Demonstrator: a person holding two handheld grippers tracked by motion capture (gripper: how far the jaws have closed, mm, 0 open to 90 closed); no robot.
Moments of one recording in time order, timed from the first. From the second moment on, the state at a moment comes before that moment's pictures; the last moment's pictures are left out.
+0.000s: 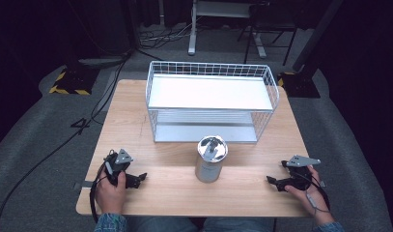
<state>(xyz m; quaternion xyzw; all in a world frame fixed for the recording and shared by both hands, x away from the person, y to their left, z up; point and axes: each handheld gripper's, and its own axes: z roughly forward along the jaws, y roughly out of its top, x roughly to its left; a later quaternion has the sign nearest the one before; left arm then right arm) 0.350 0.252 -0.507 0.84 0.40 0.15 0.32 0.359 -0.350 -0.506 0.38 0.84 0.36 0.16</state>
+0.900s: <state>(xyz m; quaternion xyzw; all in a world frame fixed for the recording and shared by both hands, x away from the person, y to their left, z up) 0.350 0.252 -0.507 0.84 0.40 0.15 0.32 0.359 -0.350 -0.506 0.37 0.84 0.35 0.16</state>
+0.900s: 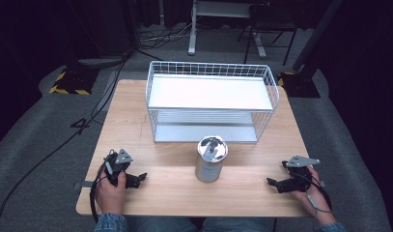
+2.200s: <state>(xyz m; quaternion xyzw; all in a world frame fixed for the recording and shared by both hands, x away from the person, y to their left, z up) 0.350 0.252 -0.507 0.84 0.40 0.15 0.32 0.338 -0.318 -0.429 0.34 0.81 0.45 0.15</state>
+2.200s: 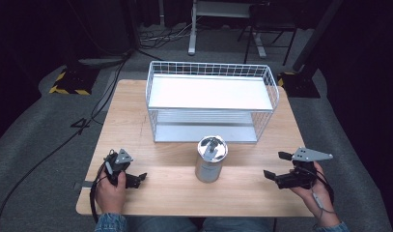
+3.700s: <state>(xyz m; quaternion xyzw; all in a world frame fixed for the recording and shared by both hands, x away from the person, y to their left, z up) 0.350 0.252 -0.507 0.84 0.40 0.15 0.32 0.354 -0.196 -0.398 0.23 0.84 0.48 0.10</state>
